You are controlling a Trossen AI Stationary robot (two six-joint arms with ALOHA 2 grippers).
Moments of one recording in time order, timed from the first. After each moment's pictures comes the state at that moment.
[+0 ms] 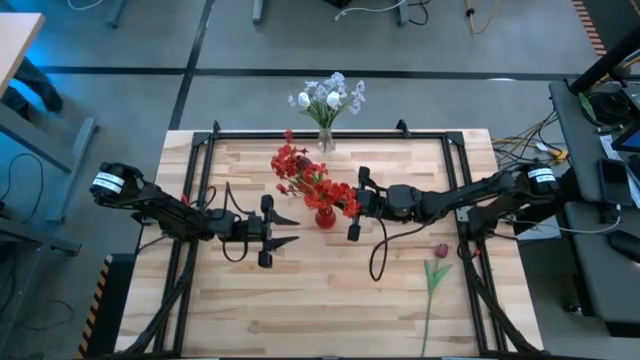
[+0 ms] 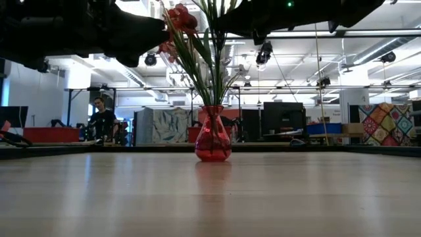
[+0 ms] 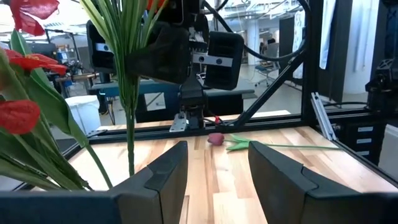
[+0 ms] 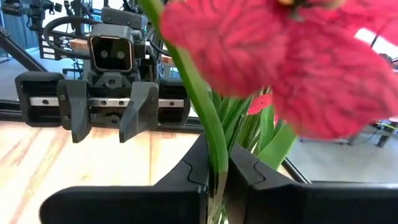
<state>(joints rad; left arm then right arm) -0.25 1.38 0.29 1.19 -0.25 0.10 0.06 1.50 0.78 0.68 0.25 -0.19</state>
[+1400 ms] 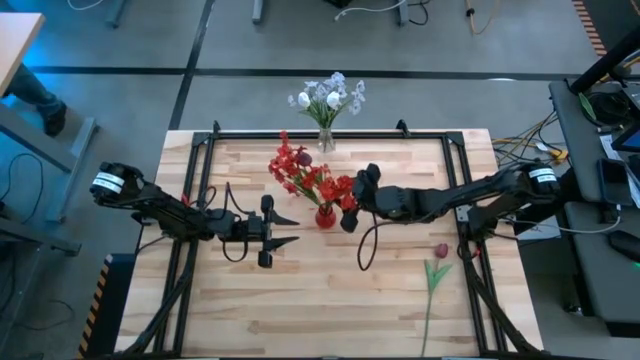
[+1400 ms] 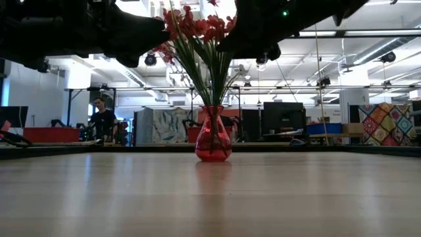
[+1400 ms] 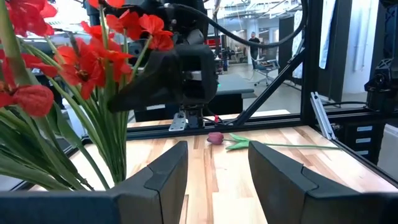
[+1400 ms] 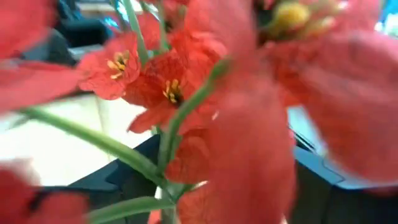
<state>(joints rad) -0.25 1.38 0.29 1.18 -0.25 0.10 0.06 1.49 0.84 0.35 0.51 0.06</state>
